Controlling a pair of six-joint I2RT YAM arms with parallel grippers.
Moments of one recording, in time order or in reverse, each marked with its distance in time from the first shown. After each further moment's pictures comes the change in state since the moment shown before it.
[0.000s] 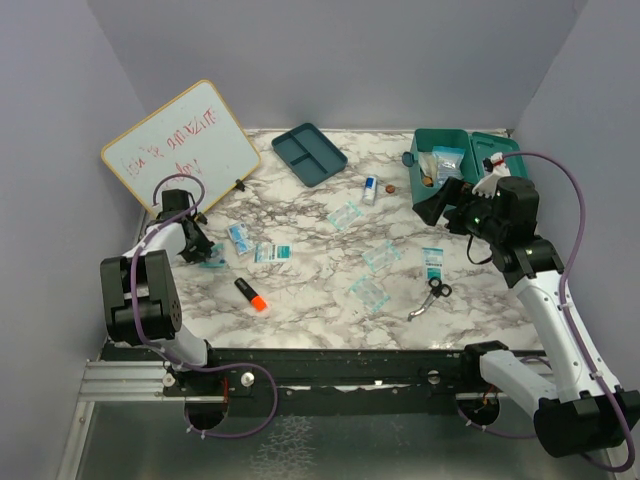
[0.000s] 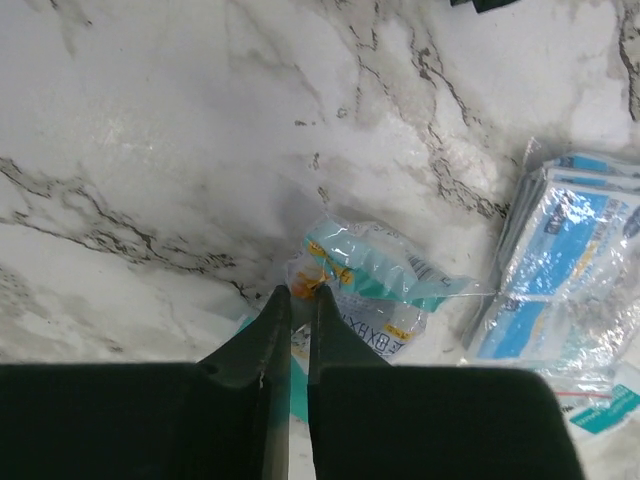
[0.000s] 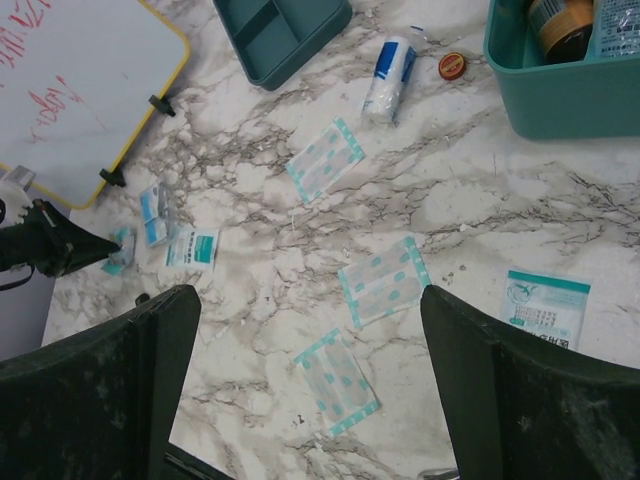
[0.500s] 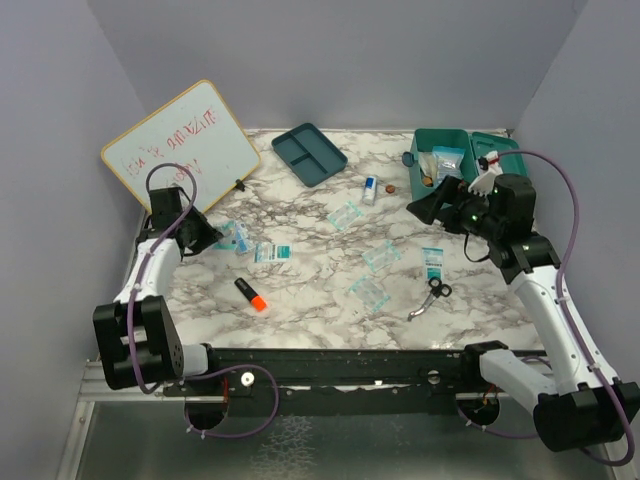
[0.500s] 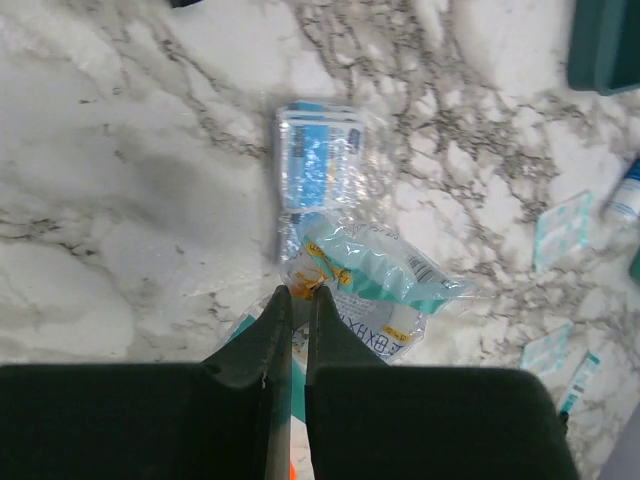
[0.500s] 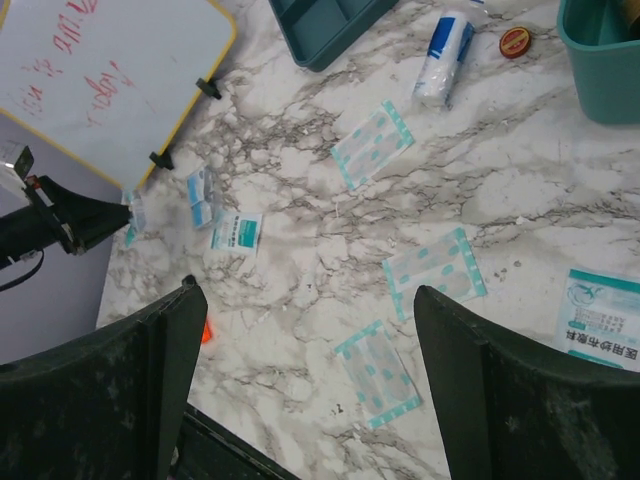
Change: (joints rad) left arm 0.000 -0.233 -0.039 0.037 0.258 -0.092; right arm 0.000 0.024 0.000 0.023 -0.093 0.057
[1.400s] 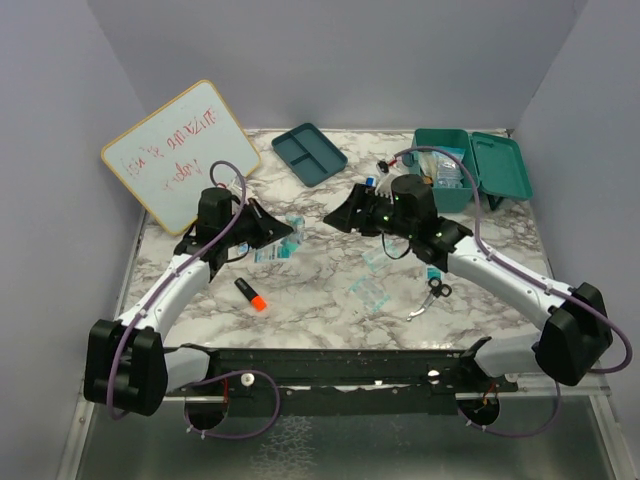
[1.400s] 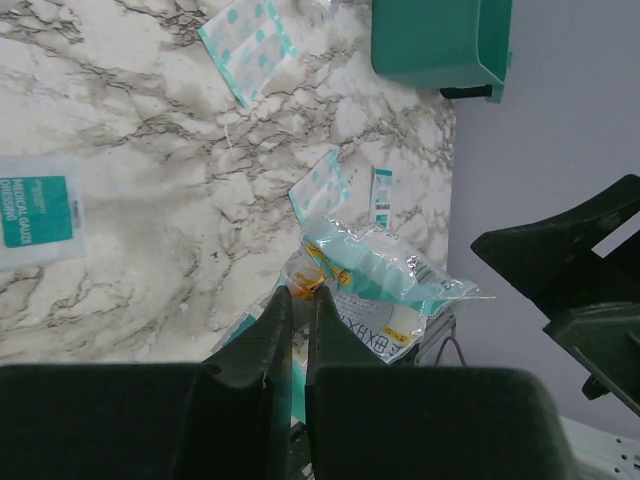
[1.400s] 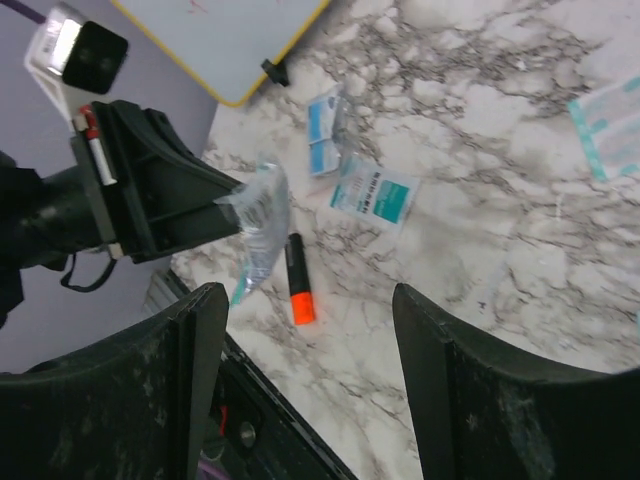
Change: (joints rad) left arm -0.393 -0.158 -0.109 0.326 0.290 -0.295; right arm 0.516 0.357 0.039 0.338 0.165 0.212
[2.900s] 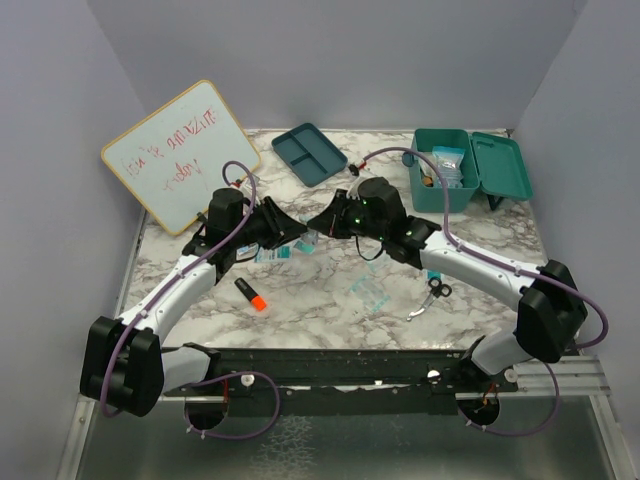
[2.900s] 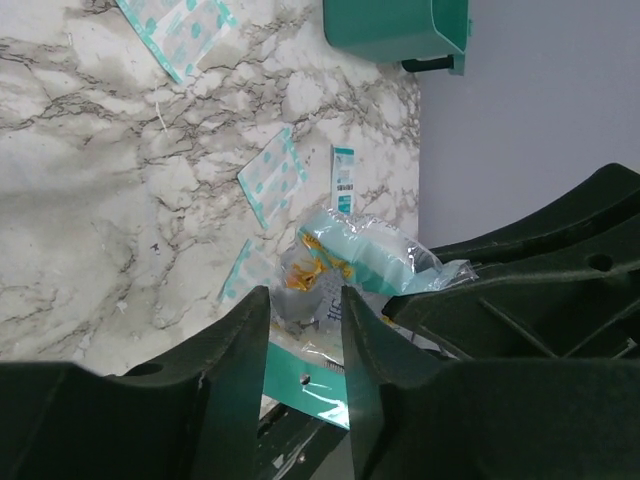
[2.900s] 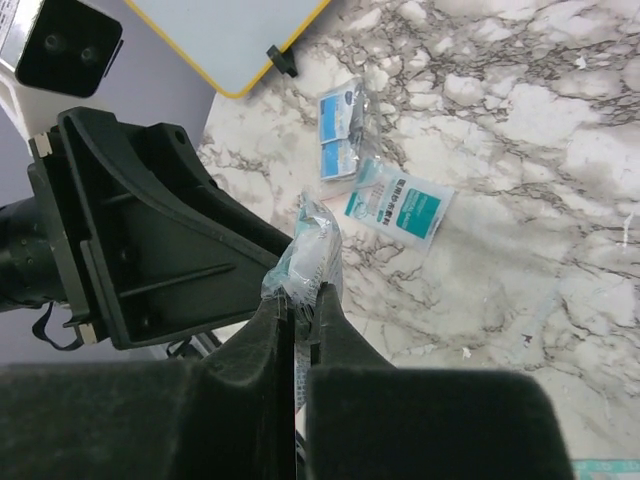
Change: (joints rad) left arm -0.112 0.001 0.003 0.071 -0.005 -0.093; right arm 0.150 0.168 0.103 0.089 0.109 0.020
